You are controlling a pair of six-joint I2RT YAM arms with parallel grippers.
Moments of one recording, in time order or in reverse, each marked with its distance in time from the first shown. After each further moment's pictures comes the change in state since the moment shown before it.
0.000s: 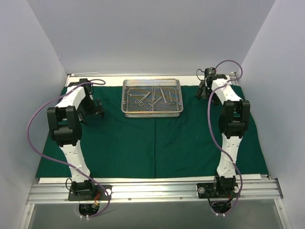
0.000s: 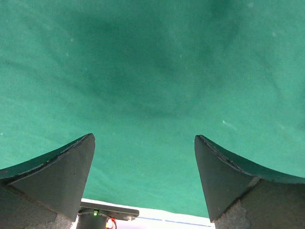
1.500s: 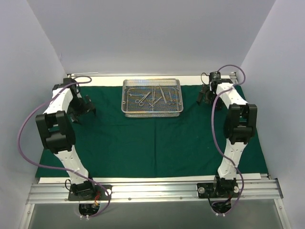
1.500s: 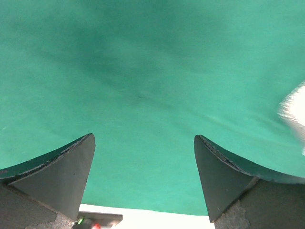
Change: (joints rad) left arm 0.129 -0.094 -0.060 0.041 0.095 -0.024; right arm -0.044 -0.094 -0.166 0.018 -0.122 -0.099
